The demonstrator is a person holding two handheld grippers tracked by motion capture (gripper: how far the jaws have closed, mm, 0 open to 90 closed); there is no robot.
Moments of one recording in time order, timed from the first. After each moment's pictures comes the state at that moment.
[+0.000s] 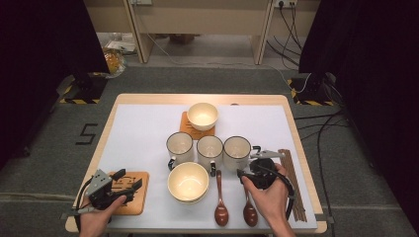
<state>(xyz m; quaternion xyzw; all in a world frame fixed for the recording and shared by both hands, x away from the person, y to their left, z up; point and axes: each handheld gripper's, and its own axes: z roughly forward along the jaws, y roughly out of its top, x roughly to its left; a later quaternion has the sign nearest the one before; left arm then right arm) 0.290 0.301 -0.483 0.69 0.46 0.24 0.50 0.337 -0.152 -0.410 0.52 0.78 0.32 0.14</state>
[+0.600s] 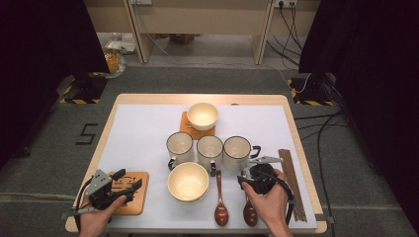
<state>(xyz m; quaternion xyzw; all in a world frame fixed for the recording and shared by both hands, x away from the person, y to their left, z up) 0.290 0.301 -0.483 0.69 0.46 0.24 0.50 0.332 -0.154 -0.428 0.53 0.78 0.30 0.13</state>
